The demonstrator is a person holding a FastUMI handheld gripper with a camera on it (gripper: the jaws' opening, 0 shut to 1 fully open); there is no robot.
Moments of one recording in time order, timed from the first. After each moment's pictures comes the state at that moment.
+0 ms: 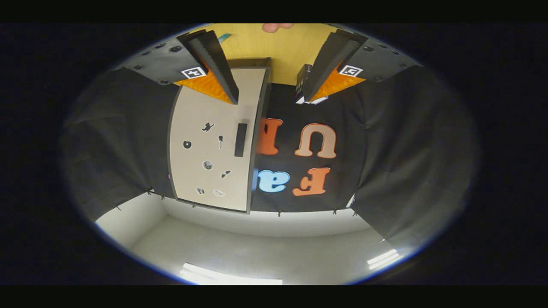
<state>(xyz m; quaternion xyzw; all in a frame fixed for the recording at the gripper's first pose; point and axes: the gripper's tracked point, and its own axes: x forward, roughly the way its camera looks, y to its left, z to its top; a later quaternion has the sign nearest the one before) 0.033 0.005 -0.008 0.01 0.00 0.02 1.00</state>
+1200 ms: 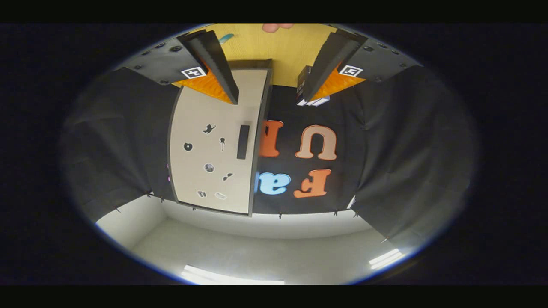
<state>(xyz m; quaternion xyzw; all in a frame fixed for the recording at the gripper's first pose) 0.037 -0.010 -0.011 0.01 0.02 0.03 1.00</state>
